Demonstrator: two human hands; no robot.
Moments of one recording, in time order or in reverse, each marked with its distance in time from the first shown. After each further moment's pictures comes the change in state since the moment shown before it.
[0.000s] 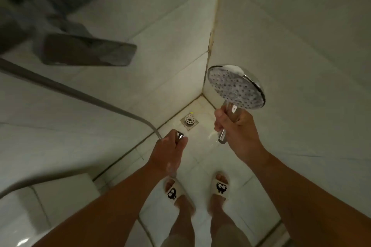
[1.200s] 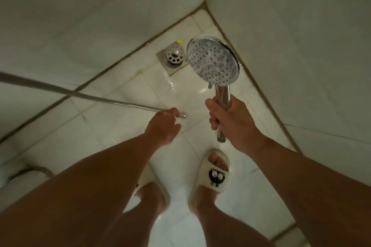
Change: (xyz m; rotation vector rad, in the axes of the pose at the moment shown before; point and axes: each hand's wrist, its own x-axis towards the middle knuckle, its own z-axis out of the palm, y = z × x) left_hand 0.268 -0.271 0.377 0.336 -0.263 -0.040; right_hand 0.137 0.460 -0.047 -0.157 -0.166 0.395
